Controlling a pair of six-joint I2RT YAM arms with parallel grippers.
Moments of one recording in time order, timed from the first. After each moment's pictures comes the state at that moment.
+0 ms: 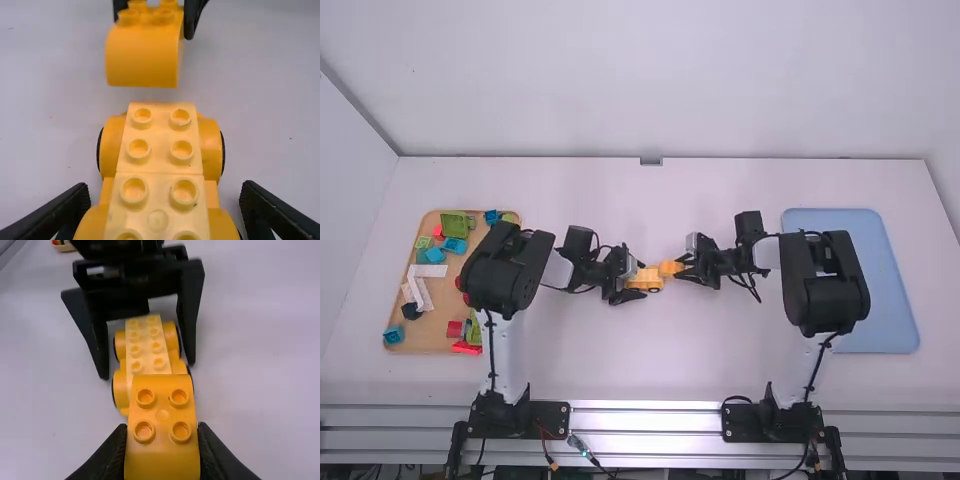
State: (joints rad) left arm -0.22 2.14 0.81 0.41 1.05 0.89; right arm 0.11 2.02 0.93 -0.21 -1.14 -1.21
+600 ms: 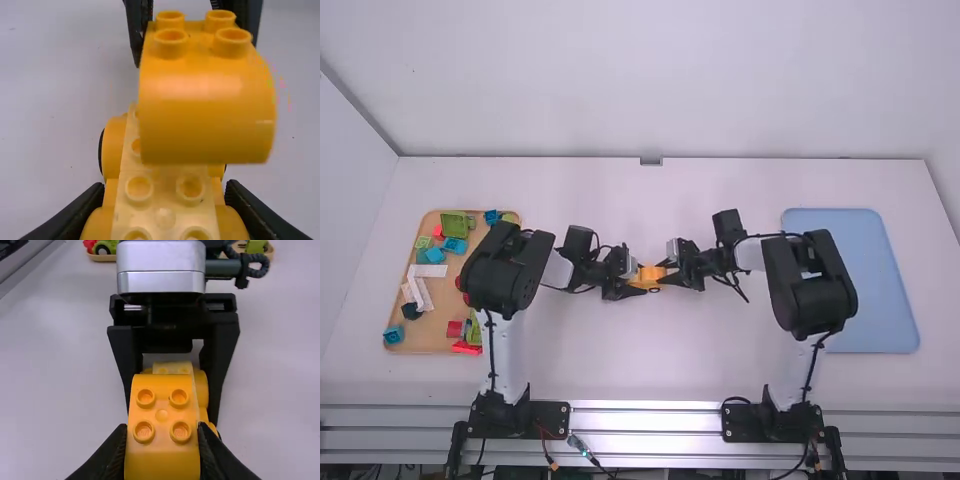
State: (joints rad) left arm -0.22 2.14 0.81 0.41 1.05 0.89; right arm 0.23 2.02 0.95 -0.19 -1.16 -1.24
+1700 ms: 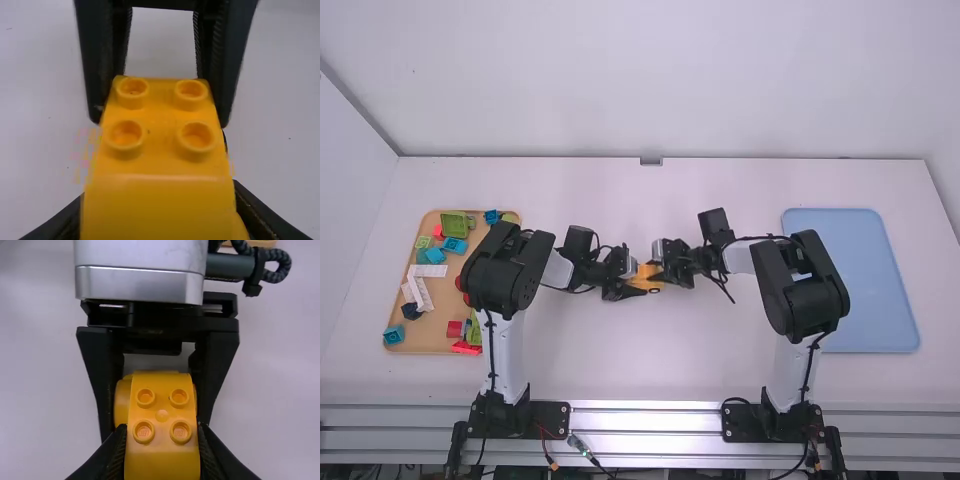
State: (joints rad) left arm -0.22 2.14 0.81 0.40 1.05 0.89; right arm 0.31 2.02 0.94 -0.02 -1.03 -1.13
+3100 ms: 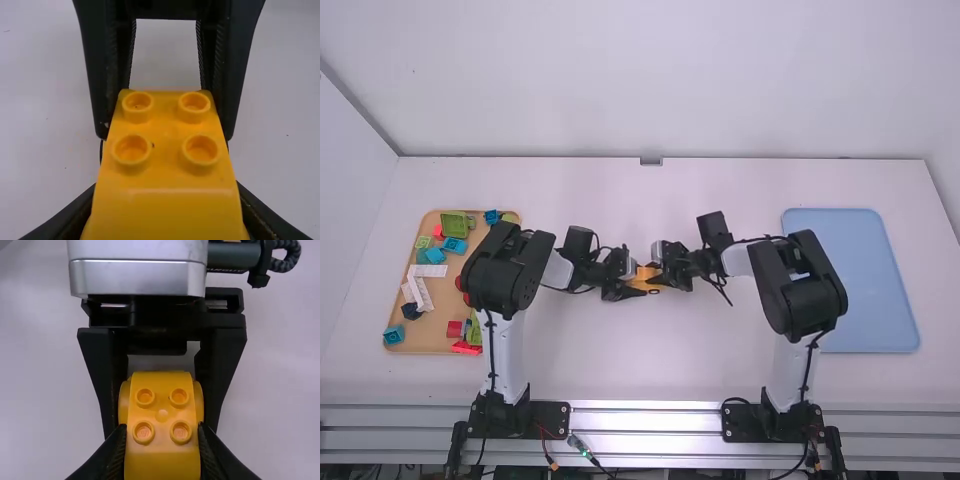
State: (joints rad) left arm -0.22 2.14 0.80 0.42 1.06 0.90; right arm 0.32 2.03 0.92 -0.01 -1.02 -1.08
